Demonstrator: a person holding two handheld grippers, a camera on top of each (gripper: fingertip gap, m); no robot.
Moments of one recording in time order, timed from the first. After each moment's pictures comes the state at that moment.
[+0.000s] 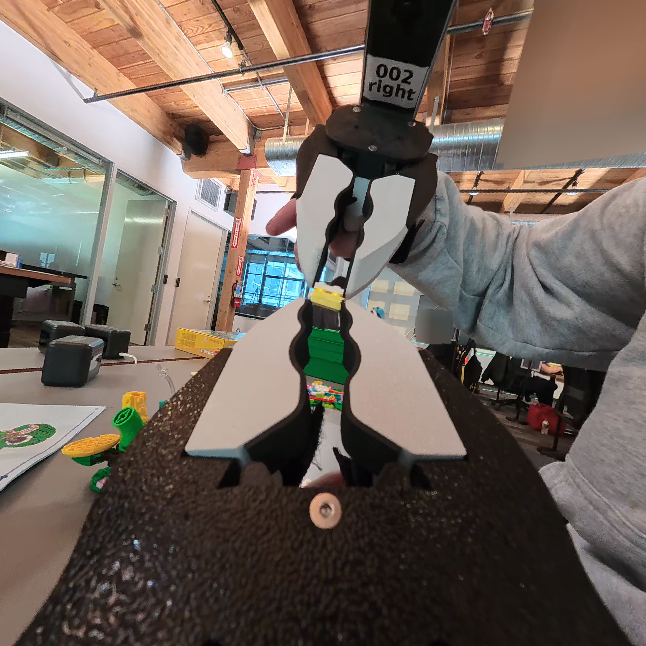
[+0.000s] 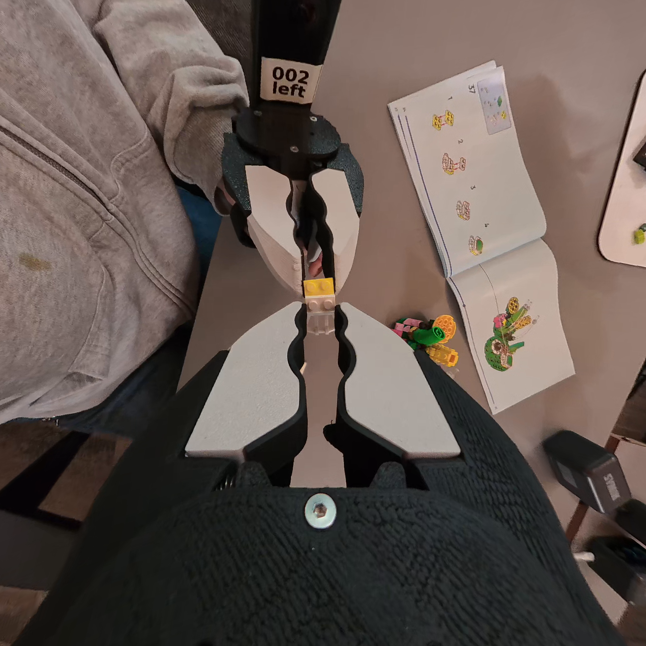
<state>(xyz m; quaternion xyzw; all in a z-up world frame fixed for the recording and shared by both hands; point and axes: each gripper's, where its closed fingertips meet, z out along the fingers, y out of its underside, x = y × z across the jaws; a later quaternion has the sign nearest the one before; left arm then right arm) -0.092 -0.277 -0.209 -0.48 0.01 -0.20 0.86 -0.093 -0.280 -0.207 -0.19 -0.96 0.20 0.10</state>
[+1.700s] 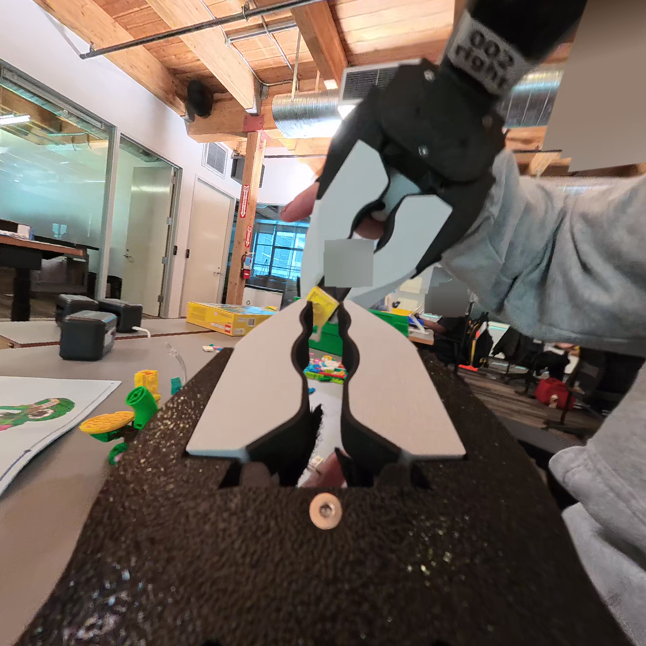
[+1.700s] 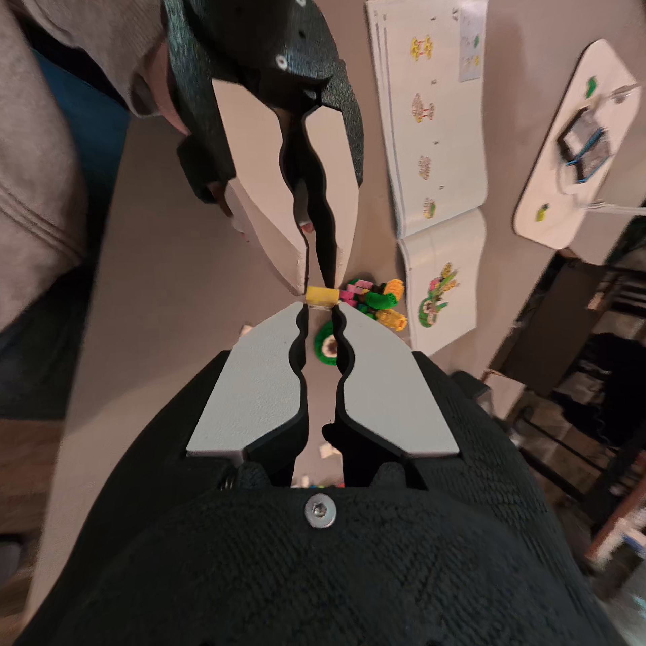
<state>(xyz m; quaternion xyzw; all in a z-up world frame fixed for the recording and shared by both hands) -0.093 -0.268 -0.219 -0.52 0.01 -0.19 0.83 -0.099 -0.263 -0.232 -0.14 -0.97 0.05 0.21</state>
